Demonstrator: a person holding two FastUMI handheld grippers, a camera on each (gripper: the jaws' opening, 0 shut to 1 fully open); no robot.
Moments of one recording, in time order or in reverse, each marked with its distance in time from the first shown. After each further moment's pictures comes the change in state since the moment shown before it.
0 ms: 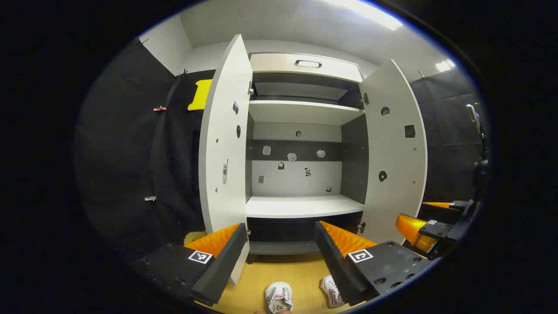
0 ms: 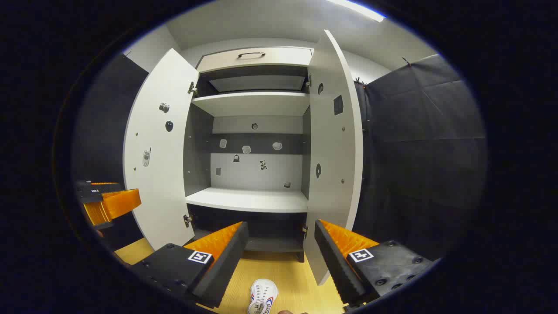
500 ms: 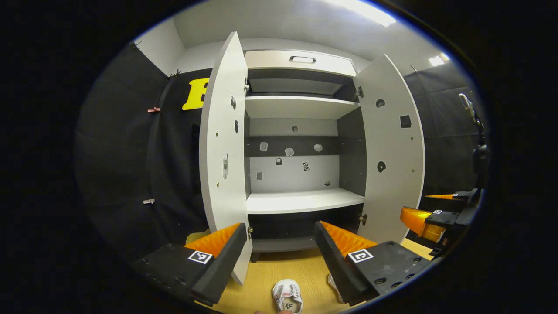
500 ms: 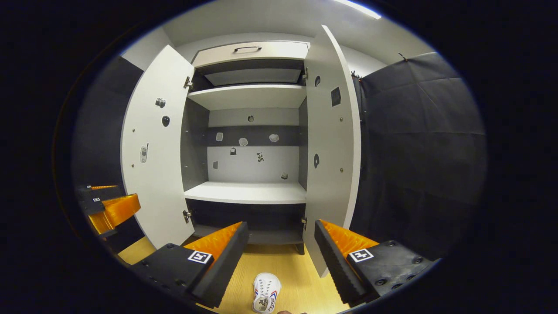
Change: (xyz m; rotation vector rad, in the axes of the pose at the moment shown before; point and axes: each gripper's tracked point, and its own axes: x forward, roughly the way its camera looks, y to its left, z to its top) left arm -0.002 0.008 -0.015 0.028 0.018 -0.041; right arm -0.009 -0.001 -0.015 0.020 0.058 -0.041
